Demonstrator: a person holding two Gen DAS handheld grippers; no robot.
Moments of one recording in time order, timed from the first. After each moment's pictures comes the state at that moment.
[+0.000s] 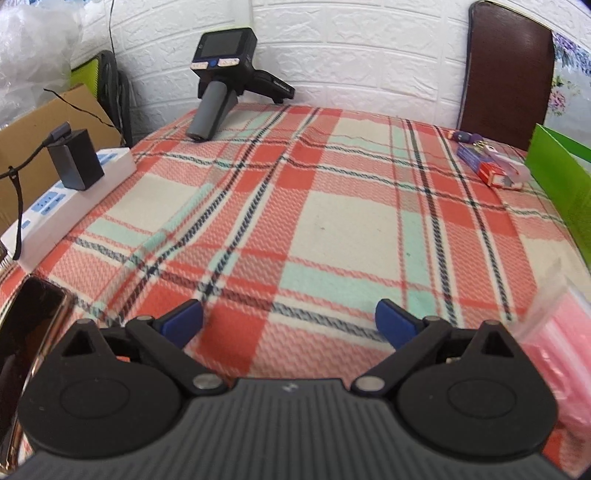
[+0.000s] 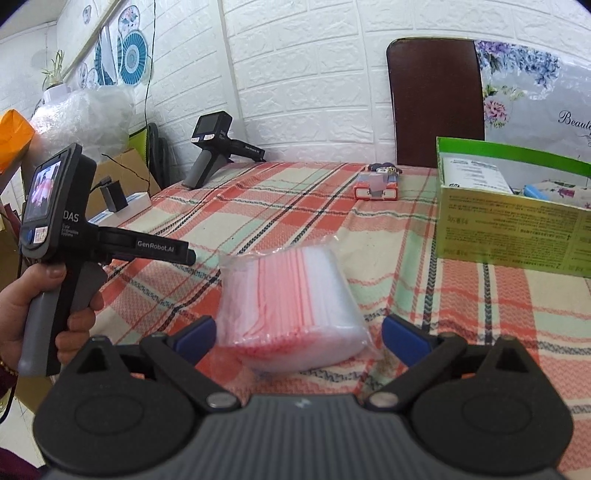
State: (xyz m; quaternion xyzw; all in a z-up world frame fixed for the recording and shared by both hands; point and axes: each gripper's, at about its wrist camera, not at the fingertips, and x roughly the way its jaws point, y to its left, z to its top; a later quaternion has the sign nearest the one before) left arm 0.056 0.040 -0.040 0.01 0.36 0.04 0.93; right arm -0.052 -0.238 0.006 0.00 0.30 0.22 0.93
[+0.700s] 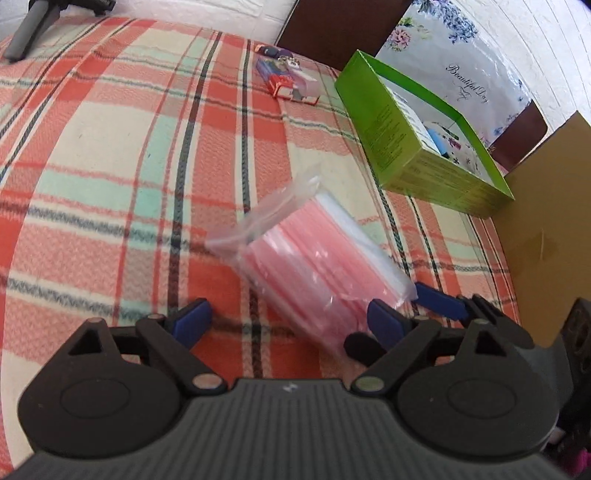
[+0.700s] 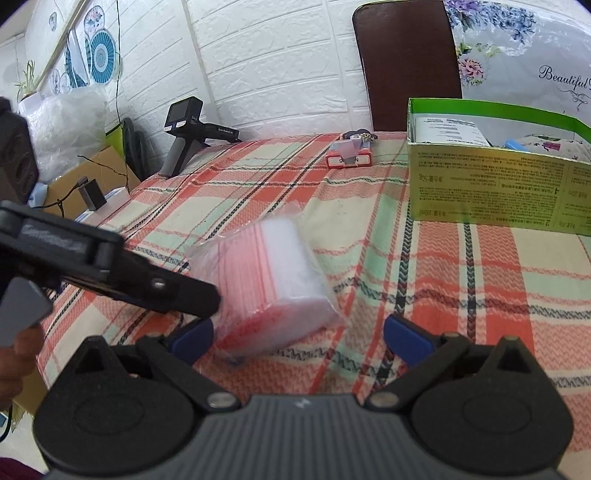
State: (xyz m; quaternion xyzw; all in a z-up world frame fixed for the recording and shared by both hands) left arm 0.042 -0.033 -0.033 -0.09 0.48 -0.22 0.84; right arm -0.034 -0.254 -0.006 0.04 0.35 0.21 0.91
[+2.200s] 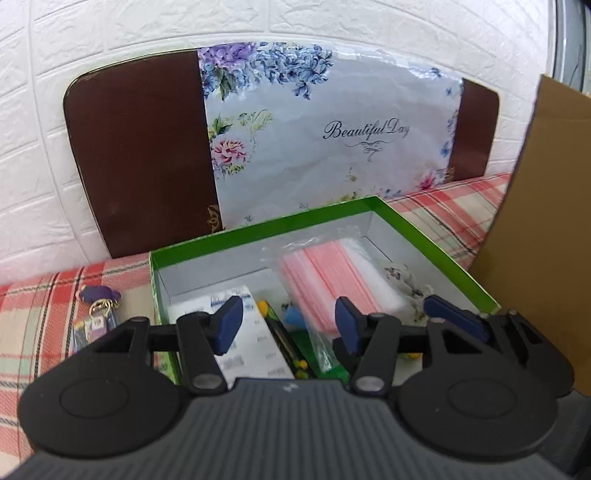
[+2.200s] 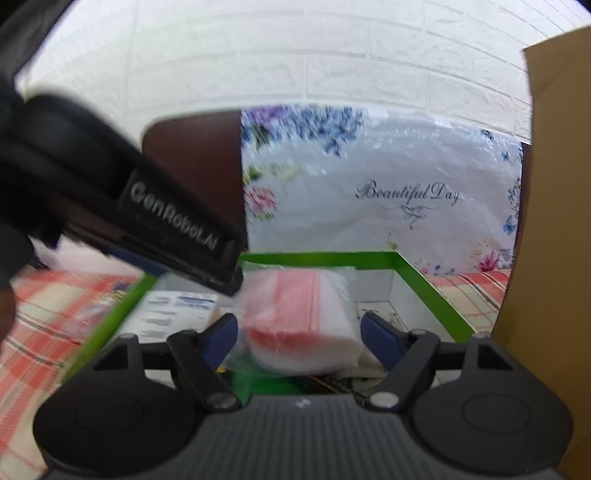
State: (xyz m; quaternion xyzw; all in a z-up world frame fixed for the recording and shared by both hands) left arm 0.128 -0.253 0.049 0.10 0.30 -0.29 0.90; right arm 0.052 -0.379 0.037 0.02 0.15 -0.03 0.99
